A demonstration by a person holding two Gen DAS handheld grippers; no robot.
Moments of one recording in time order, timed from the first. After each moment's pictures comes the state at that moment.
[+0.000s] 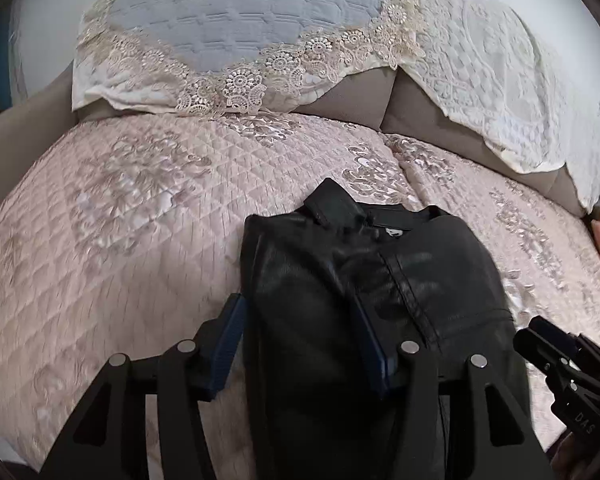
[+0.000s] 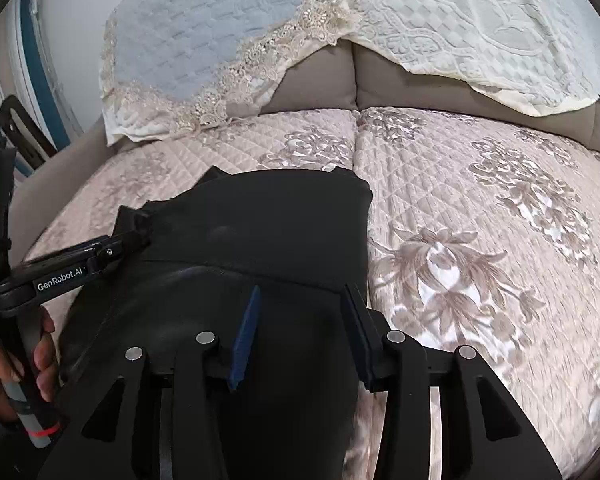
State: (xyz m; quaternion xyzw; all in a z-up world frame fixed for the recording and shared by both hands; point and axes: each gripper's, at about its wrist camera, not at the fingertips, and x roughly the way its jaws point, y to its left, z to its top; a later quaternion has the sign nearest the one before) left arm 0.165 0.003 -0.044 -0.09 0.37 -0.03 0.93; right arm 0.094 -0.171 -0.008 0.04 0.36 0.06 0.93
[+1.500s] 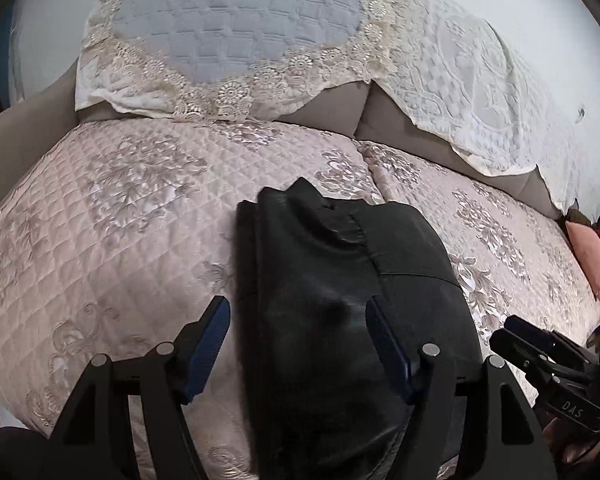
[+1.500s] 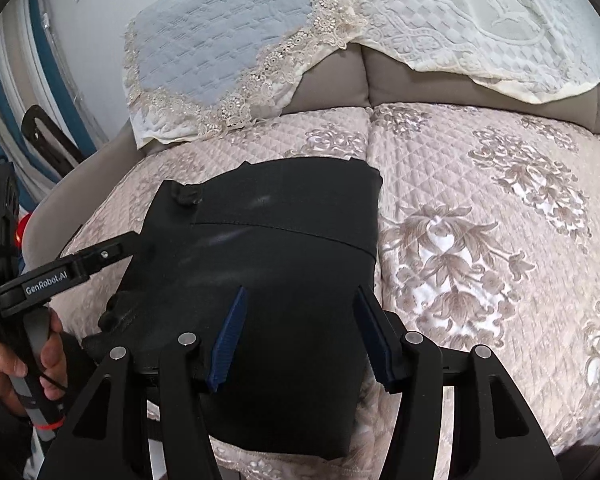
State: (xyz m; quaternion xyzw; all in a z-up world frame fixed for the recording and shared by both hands) left arm 0.114 0.000 -0.021 -0.10 0.36 -0.07 0.93; right arm 0.051 -0.174 0.009 0.07 0.37 0.09 0.92
